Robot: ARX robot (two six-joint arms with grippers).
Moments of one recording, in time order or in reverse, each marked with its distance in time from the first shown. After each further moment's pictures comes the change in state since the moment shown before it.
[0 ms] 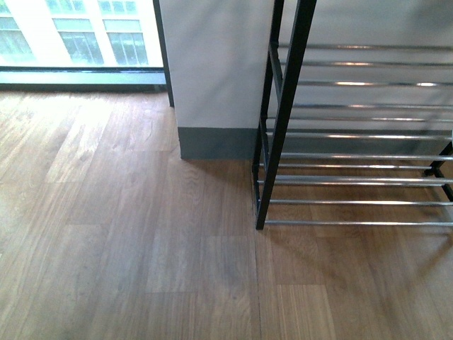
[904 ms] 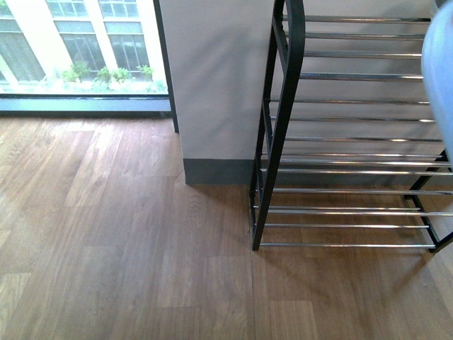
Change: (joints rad) left arm 0.000 0.000 0.000 0.000 0.000 0.000; right arm -0.021 0.071 -0.027 0.409 -0.267 -0.117
